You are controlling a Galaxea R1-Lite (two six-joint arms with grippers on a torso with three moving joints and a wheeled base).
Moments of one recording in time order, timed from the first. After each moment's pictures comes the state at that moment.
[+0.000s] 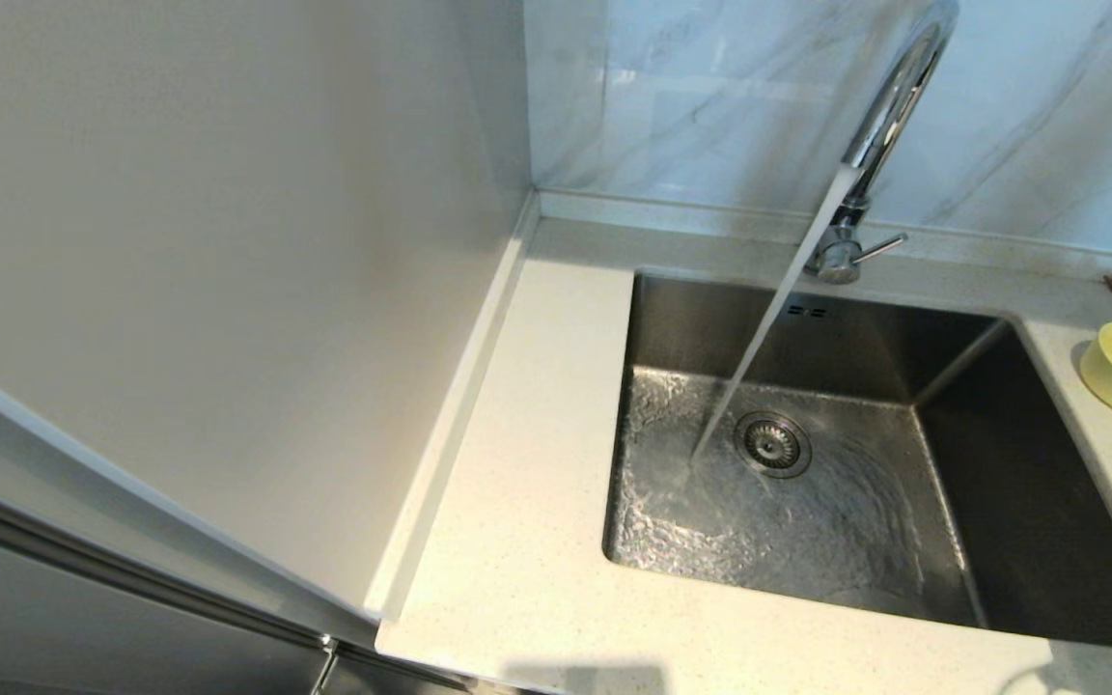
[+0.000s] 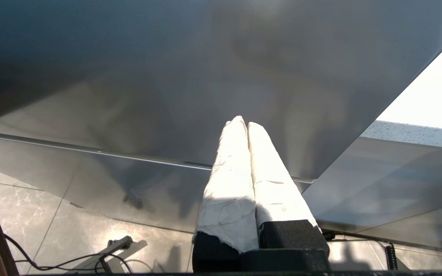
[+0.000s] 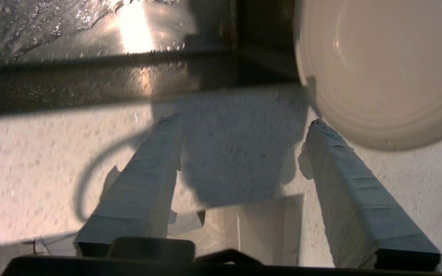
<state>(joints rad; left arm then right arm) 0.00 0.00 0.00 0.00 0.00 0.00 -0.26 1.19 -0.62 0.32 -0.13 0.04</state>
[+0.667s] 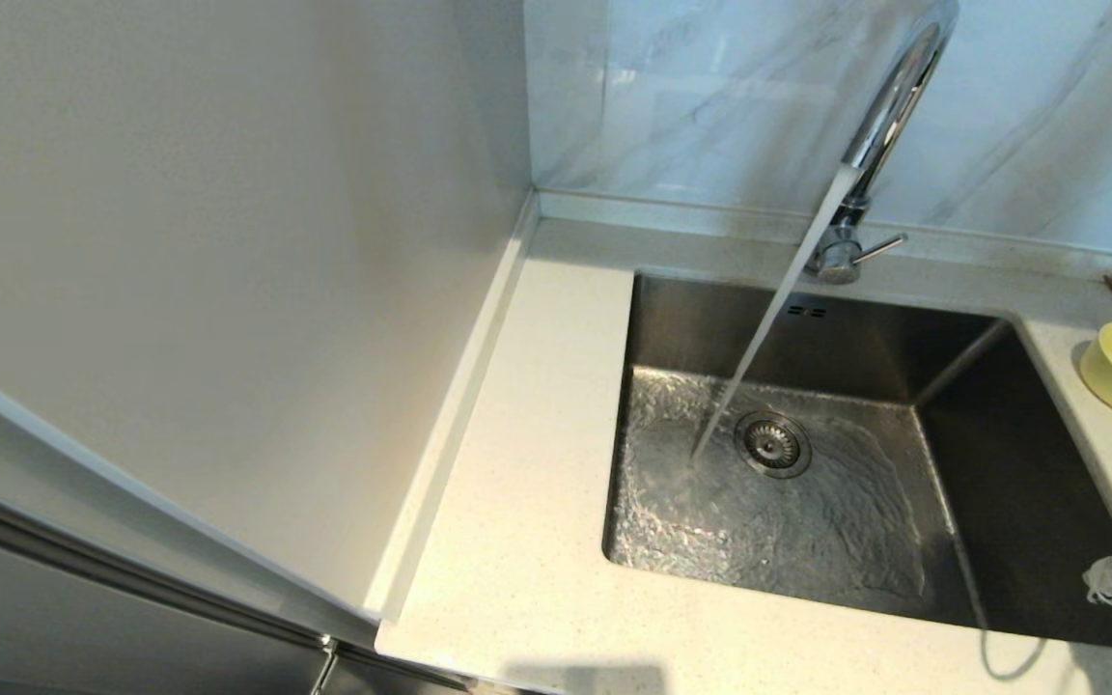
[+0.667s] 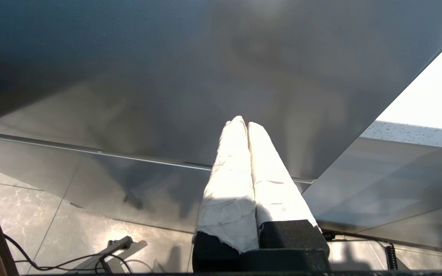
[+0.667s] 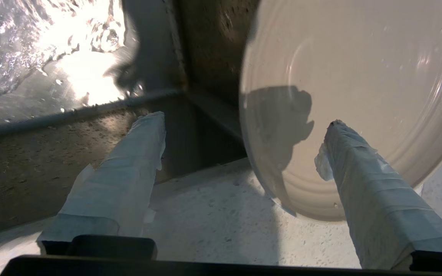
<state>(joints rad) 0.00 0.00 0.00 0.00 0.00 0.00 -0.29 1.43 -0.63 0.08 -0.30 0.05</state>
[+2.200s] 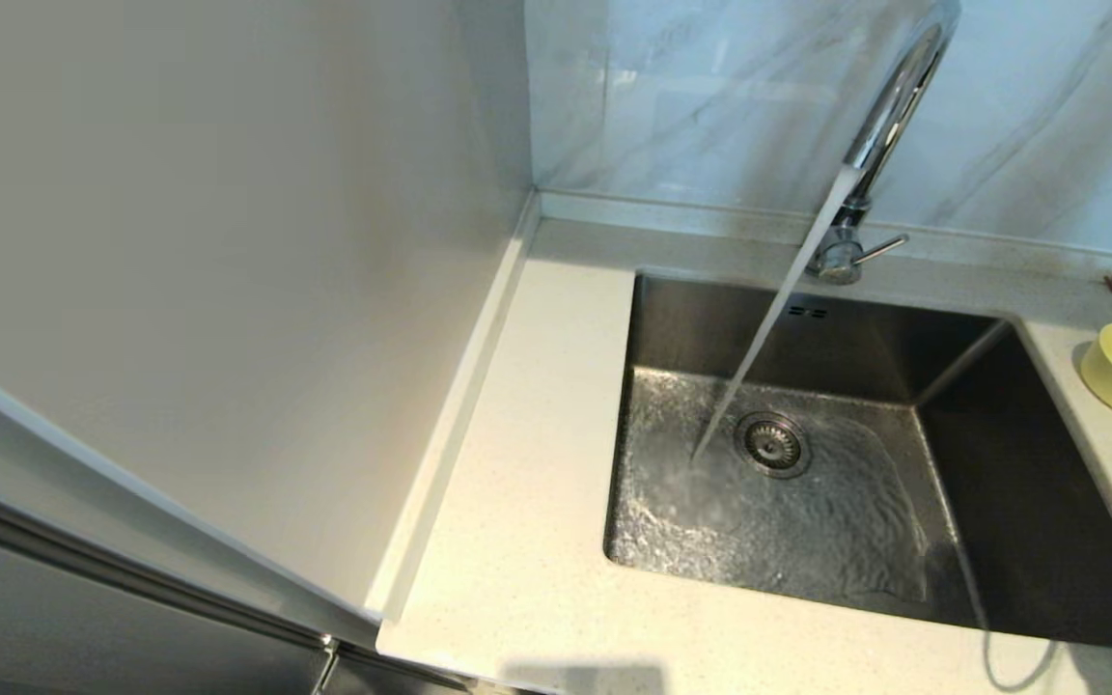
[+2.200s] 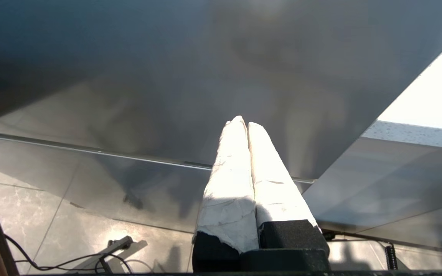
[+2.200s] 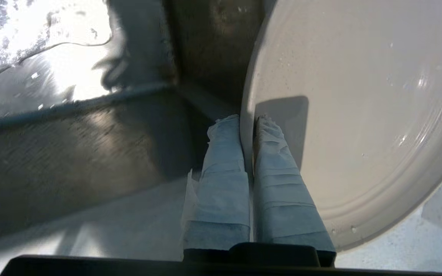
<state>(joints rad) 0.00 0.00 0.00 0.01 0.00 0.00 -0.29 1.47 -0.55 -0.01 -0.31 0.04</state>
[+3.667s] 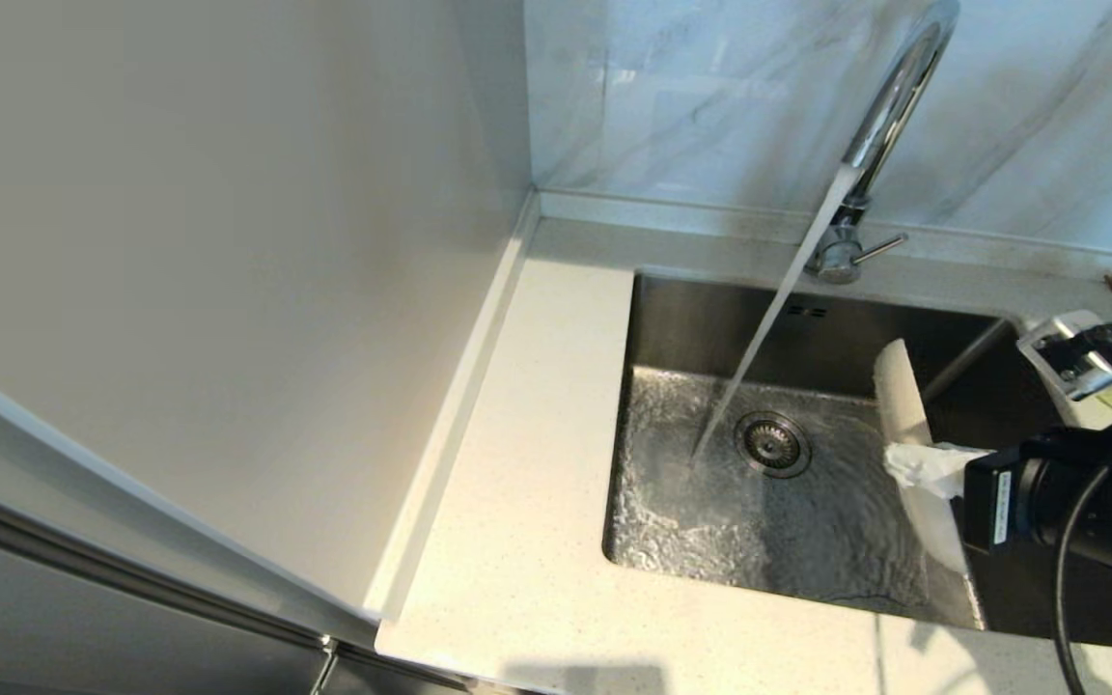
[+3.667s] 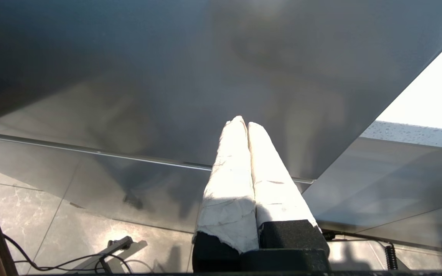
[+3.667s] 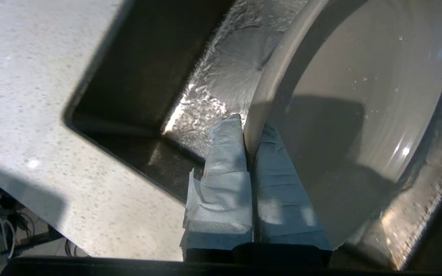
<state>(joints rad) 0.00 0.00 0.00 0.00 0.00 0.00 0.32 1.30 -0.66 -0.24 0.04 0.07</state>
